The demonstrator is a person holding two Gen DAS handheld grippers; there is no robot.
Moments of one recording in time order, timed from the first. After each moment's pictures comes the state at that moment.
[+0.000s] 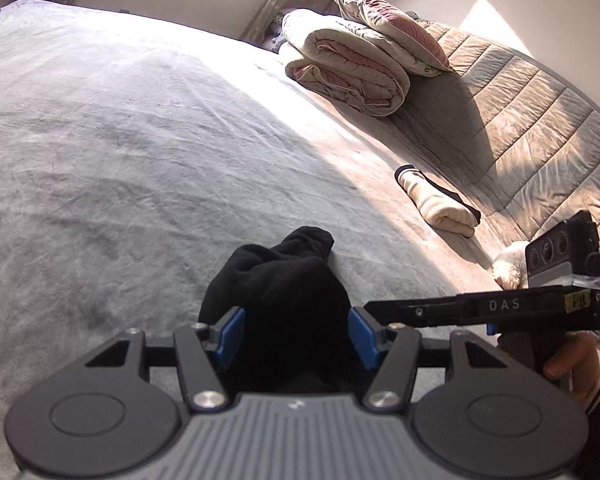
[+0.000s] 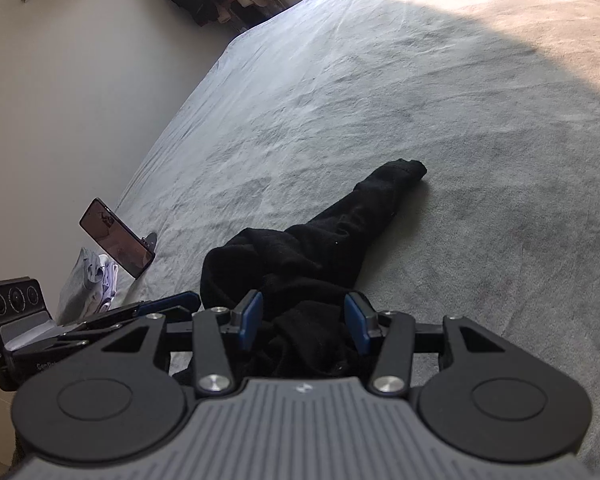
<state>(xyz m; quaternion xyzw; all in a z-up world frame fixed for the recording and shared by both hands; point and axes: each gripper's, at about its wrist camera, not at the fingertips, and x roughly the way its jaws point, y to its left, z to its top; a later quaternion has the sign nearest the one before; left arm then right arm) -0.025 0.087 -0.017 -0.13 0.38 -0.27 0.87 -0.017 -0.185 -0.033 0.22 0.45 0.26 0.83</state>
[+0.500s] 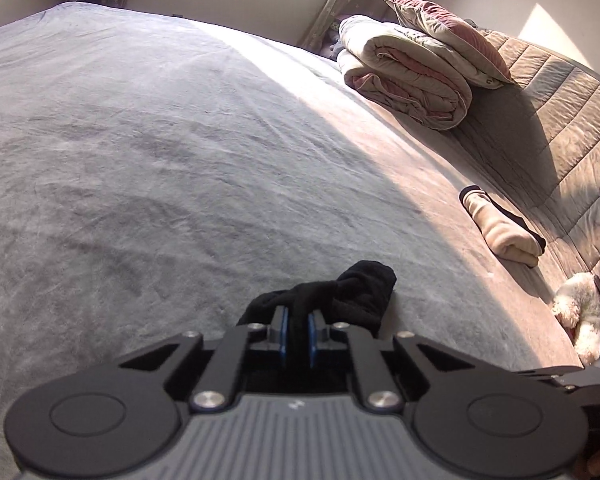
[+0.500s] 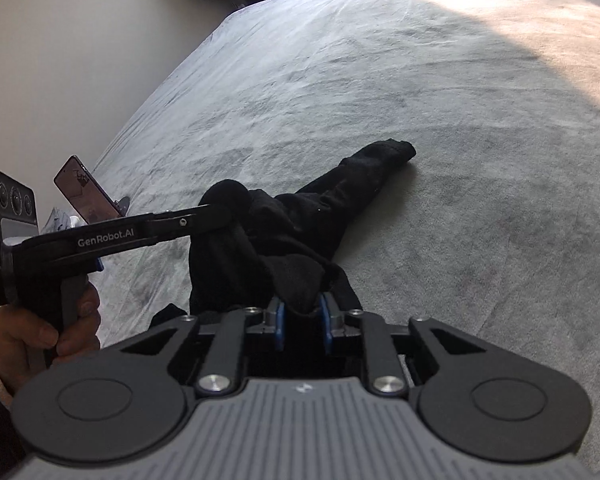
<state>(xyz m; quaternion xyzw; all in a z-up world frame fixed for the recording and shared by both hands) 0.009 0.077 -0.024 -0.13 0.38 -0.17 0.90 -0.021 -0.176 -0.041 0.16 0.45 0.25 0.84</state>
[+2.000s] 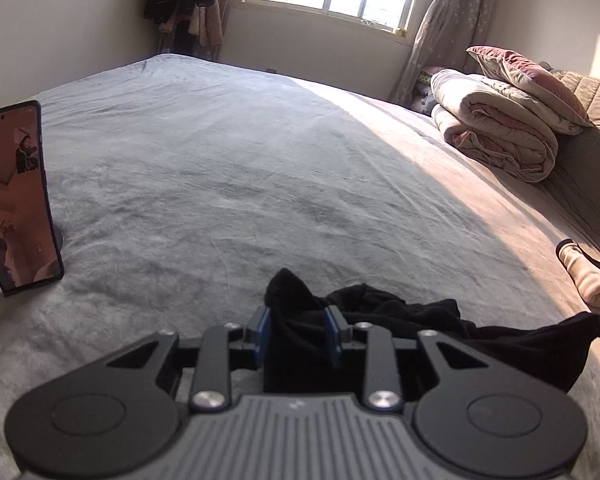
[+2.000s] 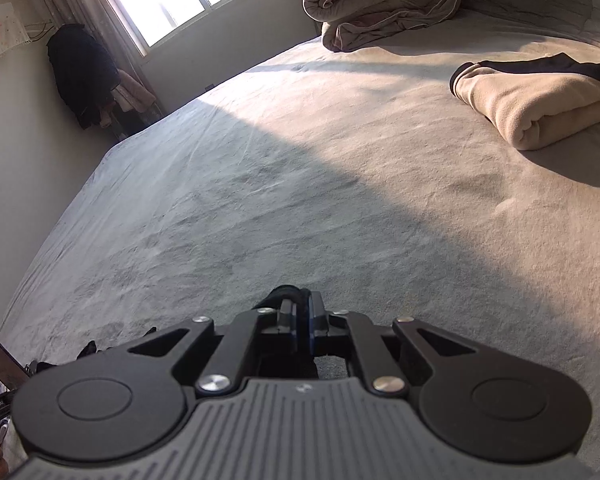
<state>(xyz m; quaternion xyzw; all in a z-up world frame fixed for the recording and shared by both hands) -0.015 0.154 0.000 -0.09 0.32 -0.04 0.94 0.011 -0.261 -0.021 0.22 0.35 0.04 0.91</state>
